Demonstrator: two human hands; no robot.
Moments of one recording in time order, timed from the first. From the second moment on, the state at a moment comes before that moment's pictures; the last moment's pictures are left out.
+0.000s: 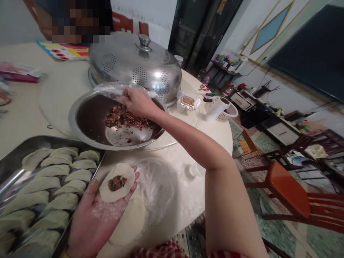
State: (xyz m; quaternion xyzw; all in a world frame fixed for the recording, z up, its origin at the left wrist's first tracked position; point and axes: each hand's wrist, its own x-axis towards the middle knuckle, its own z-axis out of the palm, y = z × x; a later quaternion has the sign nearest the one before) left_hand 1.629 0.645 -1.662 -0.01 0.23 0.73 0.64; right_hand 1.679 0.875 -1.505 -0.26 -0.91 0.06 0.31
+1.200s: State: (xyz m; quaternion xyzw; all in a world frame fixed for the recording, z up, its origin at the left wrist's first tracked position) left_hand 1.678 0.593 -1.655 0.10 0.22 0.69 0.68; right_hand 1.955 0.743 -1.693 -0.48 -0.73 -0.07 0.49
